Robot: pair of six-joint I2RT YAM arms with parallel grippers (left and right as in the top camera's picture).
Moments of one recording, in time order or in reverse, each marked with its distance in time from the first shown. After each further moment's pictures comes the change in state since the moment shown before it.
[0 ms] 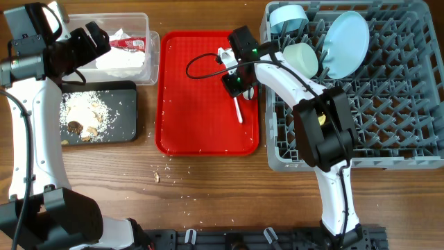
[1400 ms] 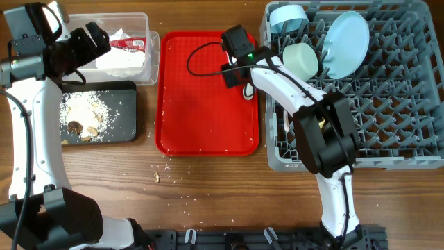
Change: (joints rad) left arm 0.000 0.000 0.000 0.000 0.000 0.000; right arm 0.038 -0.055 -0.055 0.172 0.342 0.225
